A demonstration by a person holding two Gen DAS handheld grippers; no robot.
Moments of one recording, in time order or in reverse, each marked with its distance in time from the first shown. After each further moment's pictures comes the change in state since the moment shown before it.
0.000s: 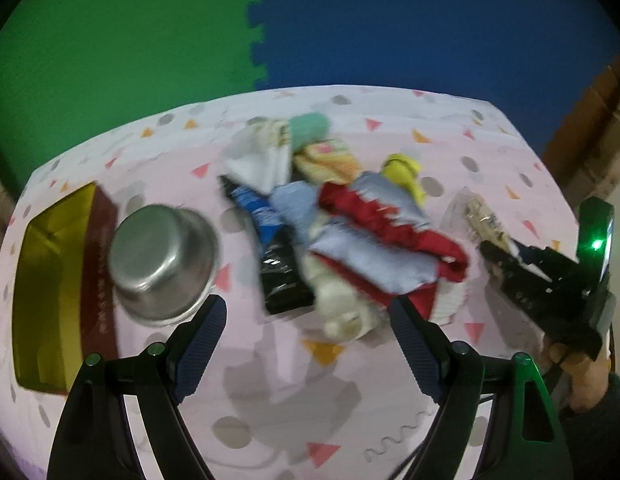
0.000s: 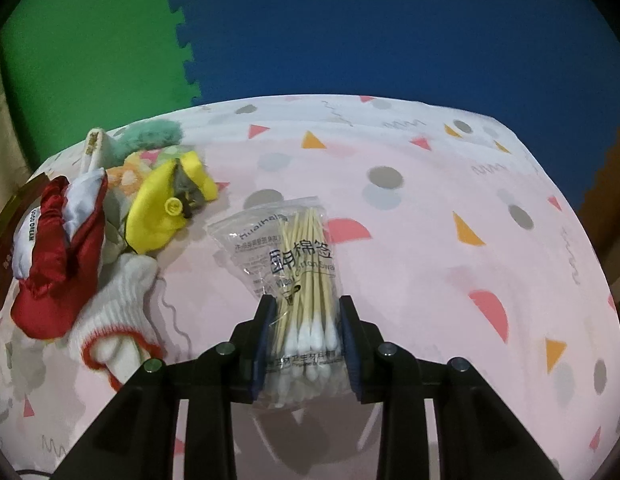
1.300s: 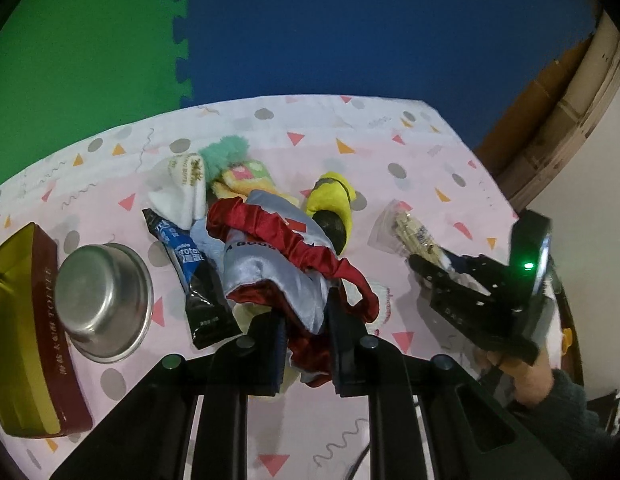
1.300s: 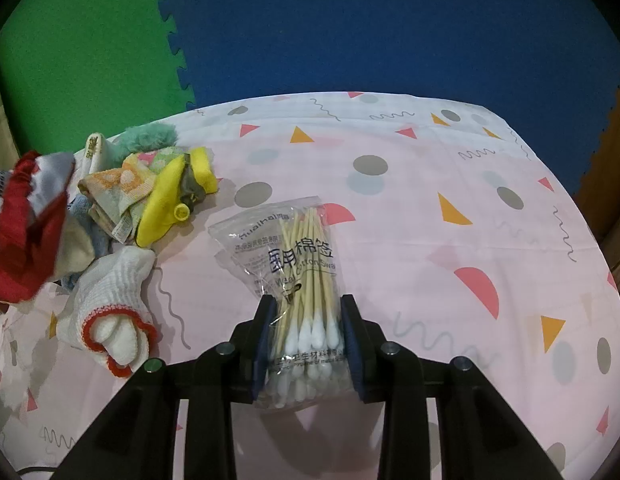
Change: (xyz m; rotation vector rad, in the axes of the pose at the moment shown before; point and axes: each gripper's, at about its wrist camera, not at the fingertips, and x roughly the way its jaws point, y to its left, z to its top) left arm -0.013 -0.013 0.025 0.069 0.012 -0.231; right arm -0.002 -0.007 -0.008 0.022 -0.009 0.013
